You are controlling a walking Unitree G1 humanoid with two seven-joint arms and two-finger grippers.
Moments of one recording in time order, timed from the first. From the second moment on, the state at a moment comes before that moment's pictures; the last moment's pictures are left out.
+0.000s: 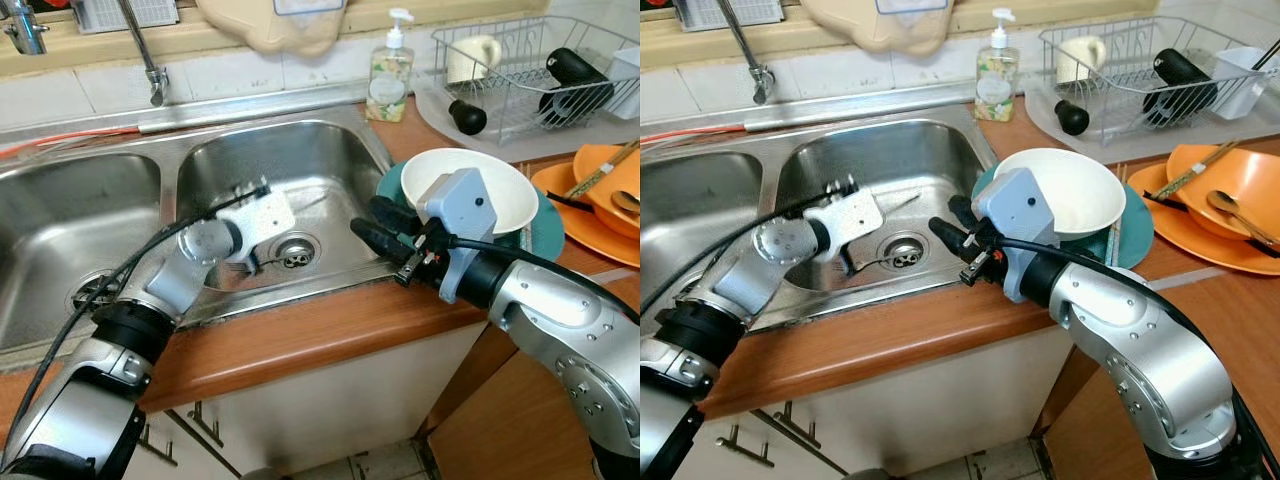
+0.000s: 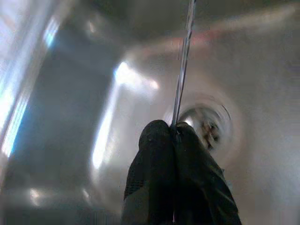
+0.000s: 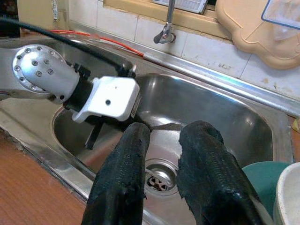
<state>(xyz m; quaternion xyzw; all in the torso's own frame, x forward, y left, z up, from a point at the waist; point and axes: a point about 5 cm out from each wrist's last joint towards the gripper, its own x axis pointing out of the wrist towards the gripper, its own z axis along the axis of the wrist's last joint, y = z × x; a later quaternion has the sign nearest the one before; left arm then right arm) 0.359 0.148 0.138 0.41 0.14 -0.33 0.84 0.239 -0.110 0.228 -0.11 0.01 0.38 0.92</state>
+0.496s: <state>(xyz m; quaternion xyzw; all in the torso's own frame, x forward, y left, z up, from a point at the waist) 0.357 0.153 0.120 0.40 0.21 -0.33 0.83 0.240 -0.111 0.227 -0.13 0.01 0.38 0.92</state>
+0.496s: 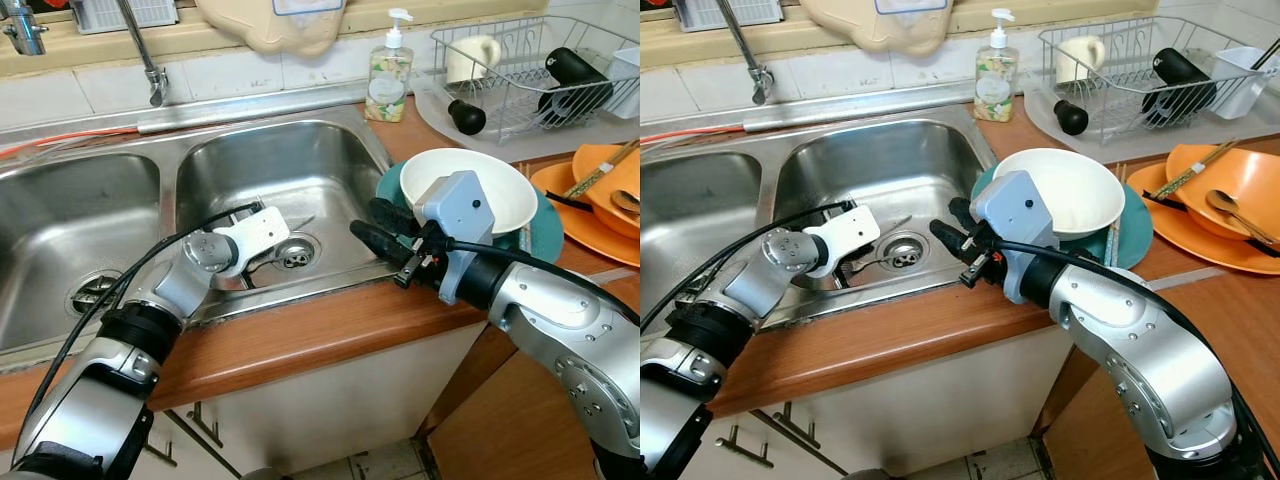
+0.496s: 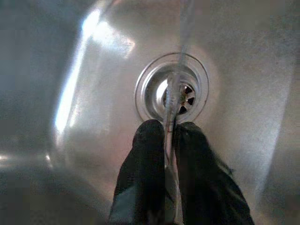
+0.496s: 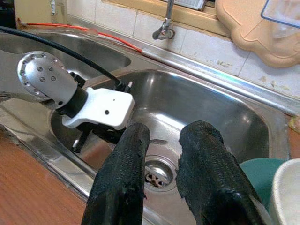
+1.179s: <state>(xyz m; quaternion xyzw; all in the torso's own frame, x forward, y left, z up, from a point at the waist) 0.357 0.133 0.152 0.22 0.08 -0.31 0.92 0.250 -0.122 0.245 -0.09 -0.03 0.31 0.94</state>
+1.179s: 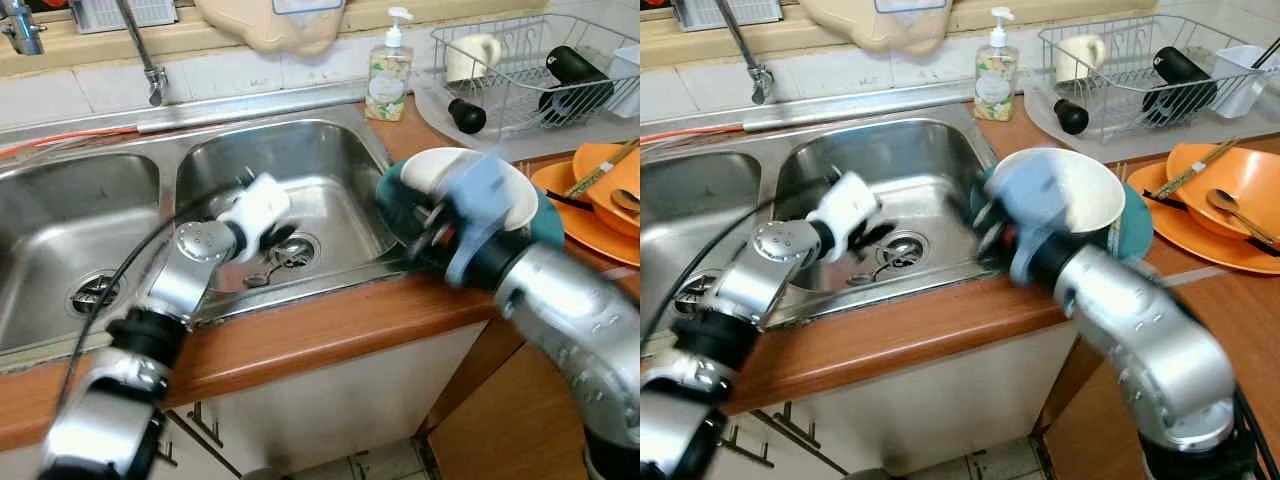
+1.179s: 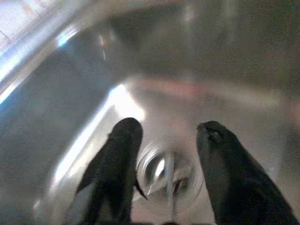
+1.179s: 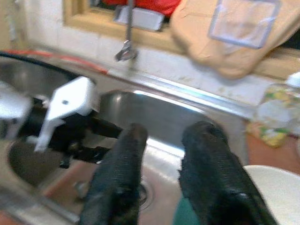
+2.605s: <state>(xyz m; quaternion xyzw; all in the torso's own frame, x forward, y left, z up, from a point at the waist) 0.253 0.141 0.189 0.04 0.00 -0.45 0.89 0.279 -0.234 0.228 0.04 0.20 0.00 0.98</state>
